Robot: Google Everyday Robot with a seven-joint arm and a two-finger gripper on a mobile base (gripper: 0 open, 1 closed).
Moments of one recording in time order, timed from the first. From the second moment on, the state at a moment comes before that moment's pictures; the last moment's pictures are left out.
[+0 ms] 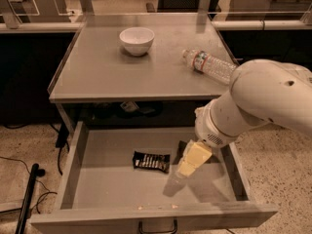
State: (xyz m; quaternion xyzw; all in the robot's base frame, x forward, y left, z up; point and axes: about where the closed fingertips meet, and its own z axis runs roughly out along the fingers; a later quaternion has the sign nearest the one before) arm 0.460 -0.091 0.781 -0.56 0.79 0.07 0.22
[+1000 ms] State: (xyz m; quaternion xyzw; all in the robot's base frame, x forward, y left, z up) arm 0.477 -0.079 0.749 -0.56 0.80 0.09 0.22
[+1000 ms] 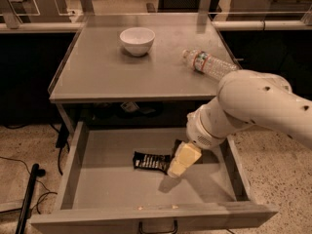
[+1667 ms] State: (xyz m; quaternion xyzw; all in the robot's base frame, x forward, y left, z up) arm 0.512 -0.069 0.703 -0.52 0.80 0.14 0.26
